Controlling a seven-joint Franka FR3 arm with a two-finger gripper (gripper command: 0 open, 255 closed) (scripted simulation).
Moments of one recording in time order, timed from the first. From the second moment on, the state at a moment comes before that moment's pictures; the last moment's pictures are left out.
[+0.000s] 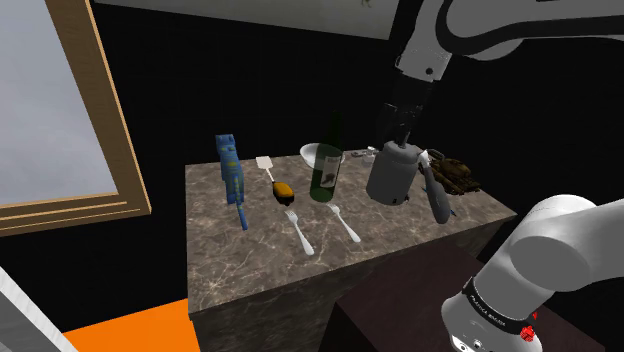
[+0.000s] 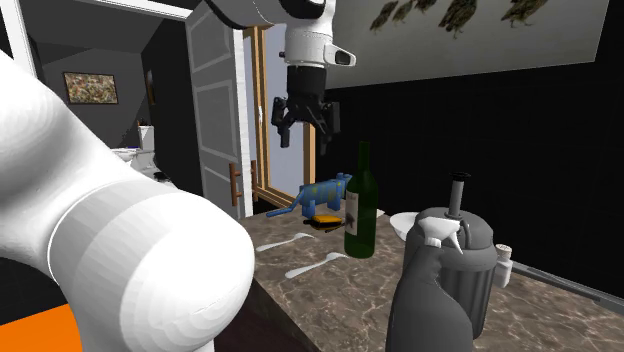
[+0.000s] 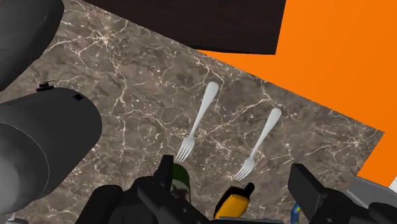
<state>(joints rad) -0.01 -0.69 0.12 -2.47 0.18 1.81 0.00</state>
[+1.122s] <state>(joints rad) -0.01 -0.12 0.38 -2.41 0.16 2.24 0.42</state>
